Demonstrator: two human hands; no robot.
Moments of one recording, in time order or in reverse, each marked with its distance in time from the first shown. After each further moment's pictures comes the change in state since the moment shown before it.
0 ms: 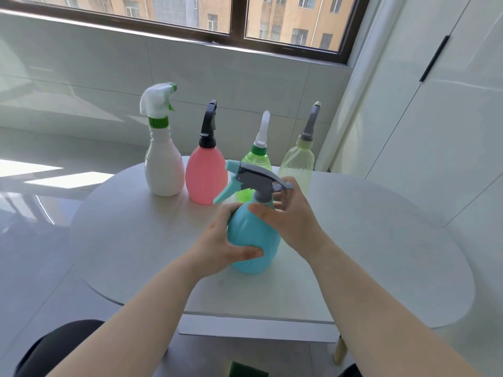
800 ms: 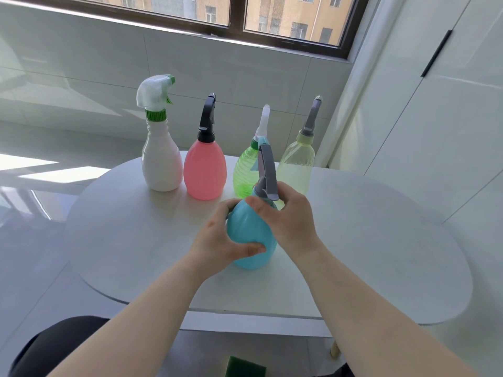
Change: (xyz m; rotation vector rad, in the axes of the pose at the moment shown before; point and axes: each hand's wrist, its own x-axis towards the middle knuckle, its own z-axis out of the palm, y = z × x) left_hand 0.000 -0.010 0.006 0.034 0.134 0.018; right_hand -0.004 0.005 0.009 -0.121 0.109 -0.157
